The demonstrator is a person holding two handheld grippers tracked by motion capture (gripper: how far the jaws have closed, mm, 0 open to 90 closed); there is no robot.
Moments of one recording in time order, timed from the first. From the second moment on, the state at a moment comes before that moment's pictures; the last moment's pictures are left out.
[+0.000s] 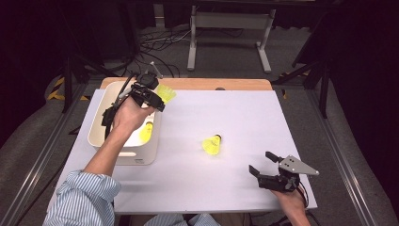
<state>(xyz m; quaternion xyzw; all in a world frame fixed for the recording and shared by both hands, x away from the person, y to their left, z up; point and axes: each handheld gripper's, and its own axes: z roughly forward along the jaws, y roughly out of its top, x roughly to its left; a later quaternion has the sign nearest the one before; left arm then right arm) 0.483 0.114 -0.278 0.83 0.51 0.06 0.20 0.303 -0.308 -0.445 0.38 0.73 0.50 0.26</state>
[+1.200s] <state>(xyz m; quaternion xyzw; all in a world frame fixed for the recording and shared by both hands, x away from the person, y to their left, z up) 0.485 0.150 -0.286 0.81 0.54 0.07 0.20 0.302 -0.309 -0.445 0.39 0.73 0.50 0.26</state>
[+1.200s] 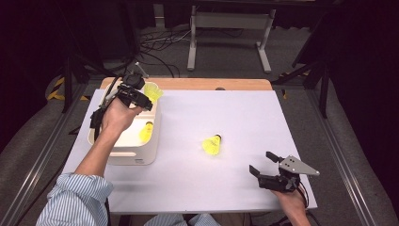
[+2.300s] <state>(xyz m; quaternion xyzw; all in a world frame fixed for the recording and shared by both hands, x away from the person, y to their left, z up) 0.495 0.176 -0.320 0.79 0.58 0.07 0.18 0.302 -0.309 -0.445 0.39 0.73 0.50 0.26</state>
